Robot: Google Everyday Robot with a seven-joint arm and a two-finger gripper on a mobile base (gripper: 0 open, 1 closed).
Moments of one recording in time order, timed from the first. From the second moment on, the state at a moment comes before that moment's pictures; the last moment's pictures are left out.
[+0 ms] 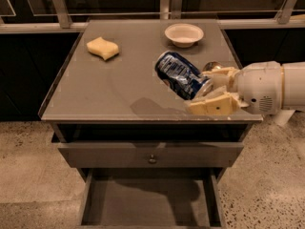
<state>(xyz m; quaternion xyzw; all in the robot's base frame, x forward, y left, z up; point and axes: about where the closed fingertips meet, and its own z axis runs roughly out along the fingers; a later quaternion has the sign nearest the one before) 0.463 -0.108 0.937 -0.47 0.67 0.30 0.48</state>
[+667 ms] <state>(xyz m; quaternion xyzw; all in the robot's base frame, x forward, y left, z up) 0.409 -0.118 0.867 -0.41 0.68 0.32 0.52</state>
